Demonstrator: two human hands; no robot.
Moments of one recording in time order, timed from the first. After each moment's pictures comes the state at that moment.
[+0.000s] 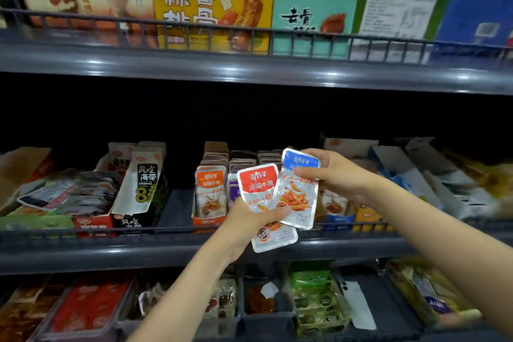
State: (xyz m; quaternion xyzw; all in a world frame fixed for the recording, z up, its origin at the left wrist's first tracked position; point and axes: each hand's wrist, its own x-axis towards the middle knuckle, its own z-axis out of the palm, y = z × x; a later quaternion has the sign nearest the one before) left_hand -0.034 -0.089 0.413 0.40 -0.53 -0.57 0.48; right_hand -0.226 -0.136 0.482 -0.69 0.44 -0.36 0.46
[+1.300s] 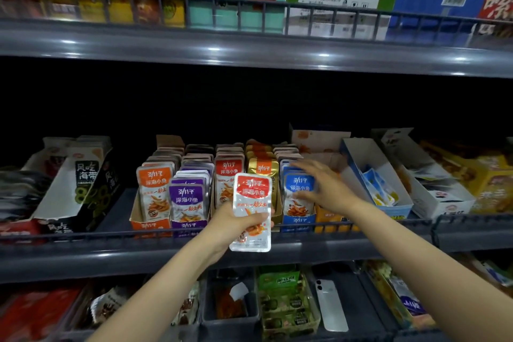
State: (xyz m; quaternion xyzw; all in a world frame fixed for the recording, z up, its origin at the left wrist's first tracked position) left_hand -0.114 -0.138 0.380 0.49 -0.52 -0.56 0.42; right_hand -0.348 -0.211 0.396 -0.82 0.53 -0.23 0.07
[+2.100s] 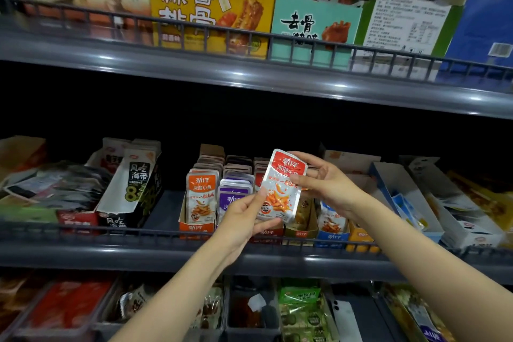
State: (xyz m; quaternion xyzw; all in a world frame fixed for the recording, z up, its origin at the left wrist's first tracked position) left_hand -0.060 -0.113 0.412 0.36 -0.43 -0.62 0.54; right_hand -0.239 -0.163 0.467 -0.68 0.36 -0.41 0.48
